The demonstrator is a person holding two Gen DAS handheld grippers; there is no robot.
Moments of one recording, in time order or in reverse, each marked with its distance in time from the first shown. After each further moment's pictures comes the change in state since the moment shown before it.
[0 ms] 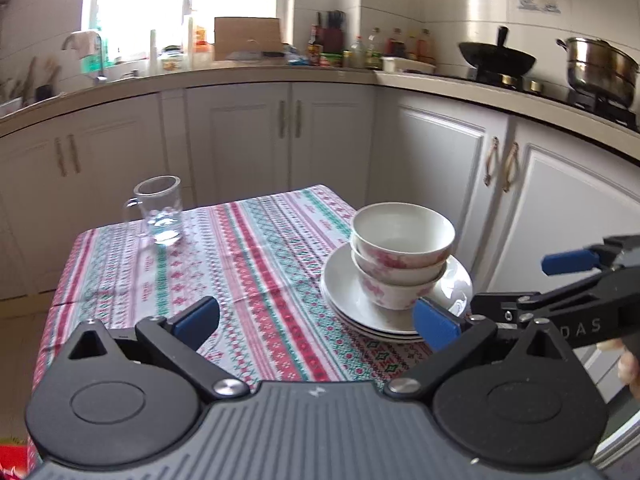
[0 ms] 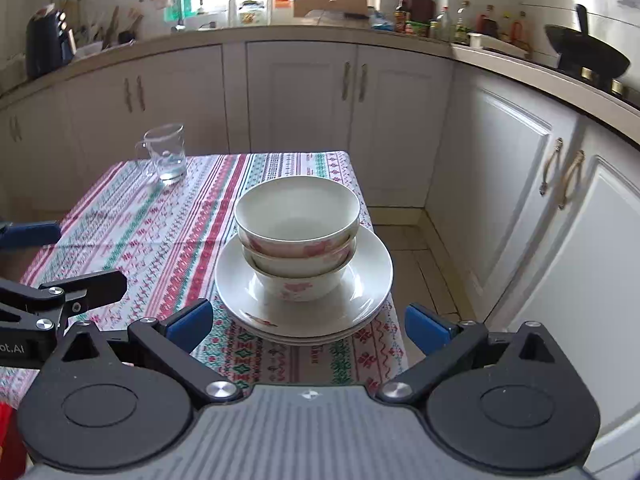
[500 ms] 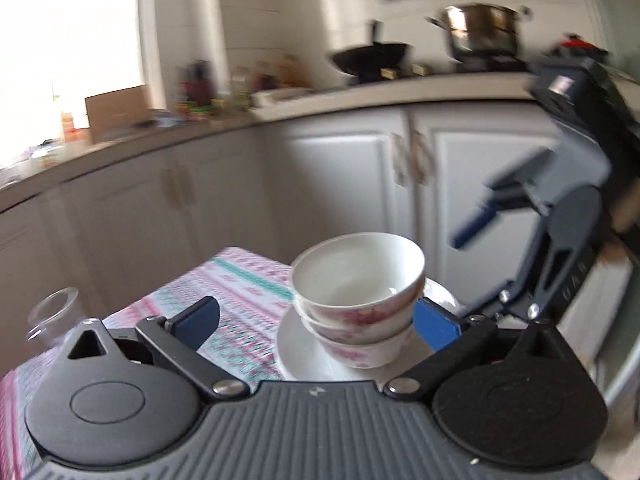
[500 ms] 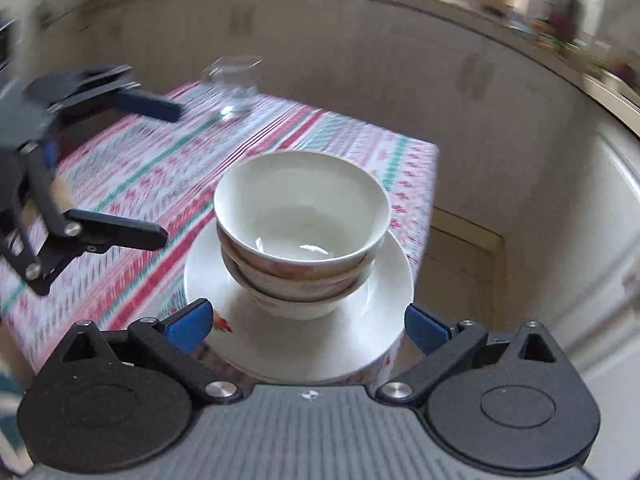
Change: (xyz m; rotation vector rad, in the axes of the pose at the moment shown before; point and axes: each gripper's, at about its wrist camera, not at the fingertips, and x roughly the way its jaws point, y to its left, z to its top) left arm 0.061 -0.005 0.015 0.329 -0.169 -0.260; right arm 0.078 -0.039 0.035 -0.295 0.118 0.216
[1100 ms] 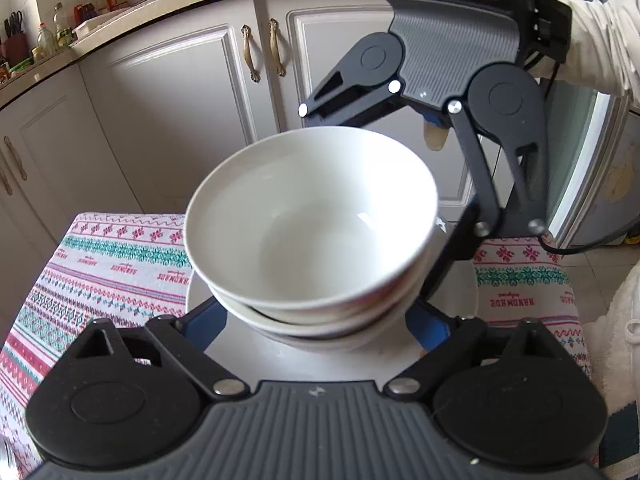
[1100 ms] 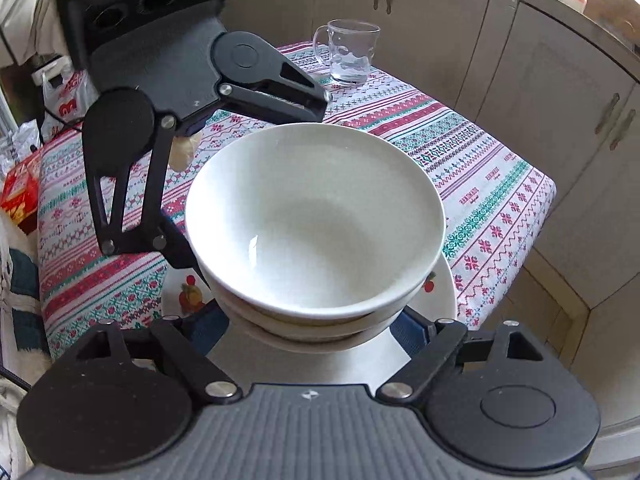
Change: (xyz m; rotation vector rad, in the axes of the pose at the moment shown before) left arm 0.138 0.020 0.003 0.306 0.315 -0.521; right arm 0.082 -0.042 0.031 -0.399 0.104 0.389
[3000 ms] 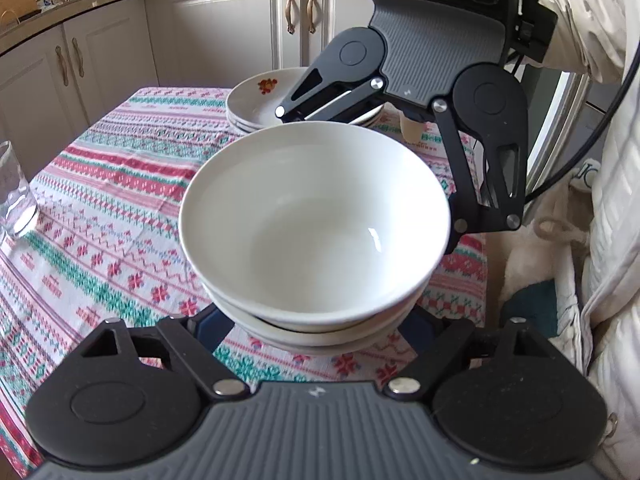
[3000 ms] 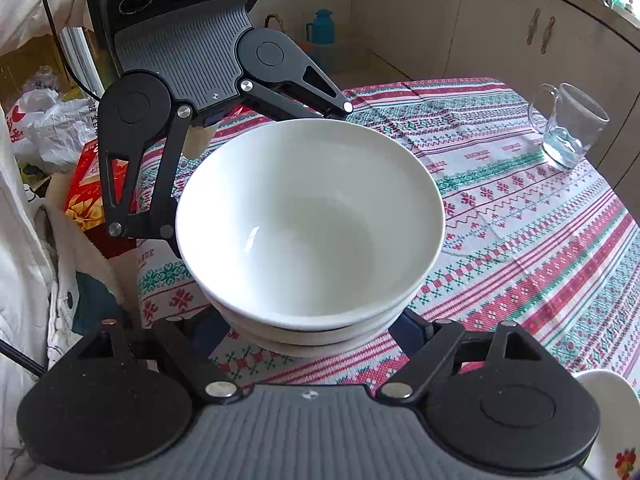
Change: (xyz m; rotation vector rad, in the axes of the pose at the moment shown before) left arm -0.144 -0.050 -0.151 -0.187 0.067 0.013; right arm 0.074 0.171 0.093 -0.226 0.028 0.214
